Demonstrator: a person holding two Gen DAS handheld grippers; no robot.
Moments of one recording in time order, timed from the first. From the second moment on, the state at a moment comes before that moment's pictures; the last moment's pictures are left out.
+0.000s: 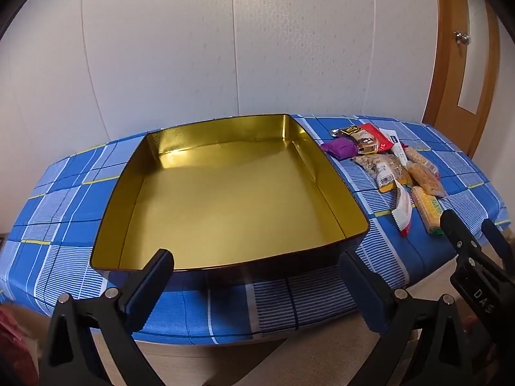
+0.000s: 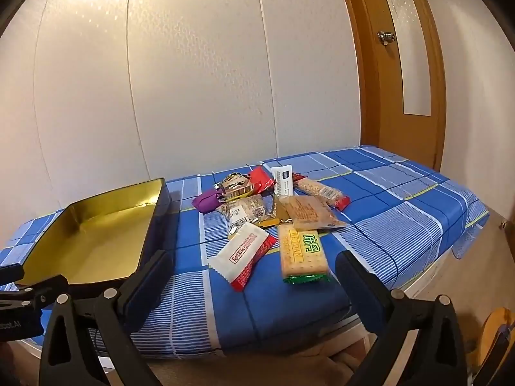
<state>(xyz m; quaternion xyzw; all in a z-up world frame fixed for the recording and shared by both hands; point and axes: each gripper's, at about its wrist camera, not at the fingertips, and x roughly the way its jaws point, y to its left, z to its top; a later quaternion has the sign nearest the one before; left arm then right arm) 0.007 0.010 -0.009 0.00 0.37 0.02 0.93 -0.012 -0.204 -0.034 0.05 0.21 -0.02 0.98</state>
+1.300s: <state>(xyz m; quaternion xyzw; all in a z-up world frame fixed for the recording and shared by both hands) 0.004 0.004 -0.003 0.02 0.35 0.03 0.94 -0.018 -0.205 -0.030 0.06 0.20 -0.01 0.98</state>
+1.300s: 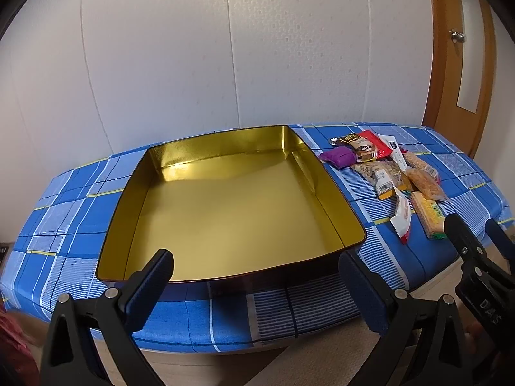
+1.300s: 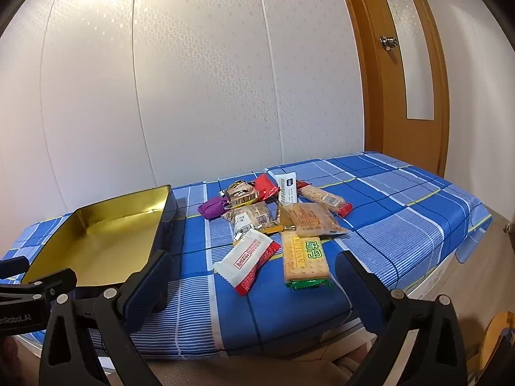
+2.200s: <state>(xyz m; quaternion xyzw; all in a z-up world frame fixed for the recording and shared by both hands) 0.014 -0.012 -0.010 0.05 0.38 0.02 0.92 0.033 -0.258 -0.045 0.10 0.27 -0.08 0.96</state>
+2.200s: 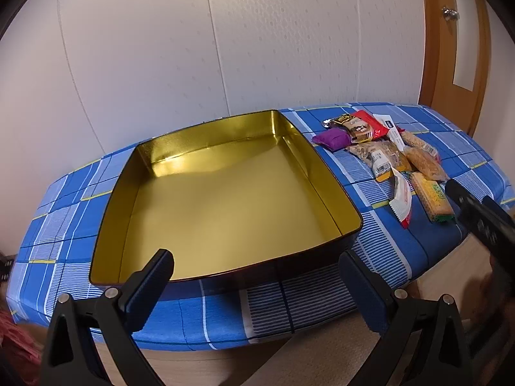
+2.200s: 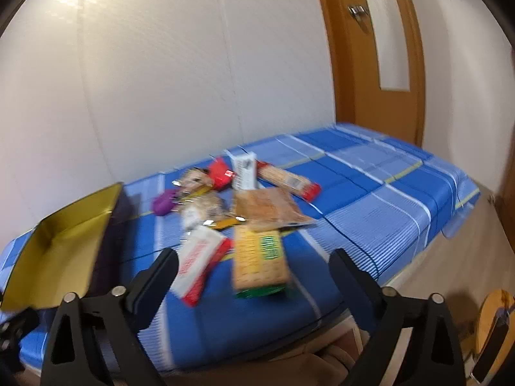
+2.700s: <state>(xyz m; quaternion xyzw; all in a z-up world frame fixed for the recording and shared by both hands) 0.028 -0.029 -0.011 0.08 0.39 0.03 0.92 0.105 -0.277 -0.081 0.10 0.36 -0.02 0.93</state>
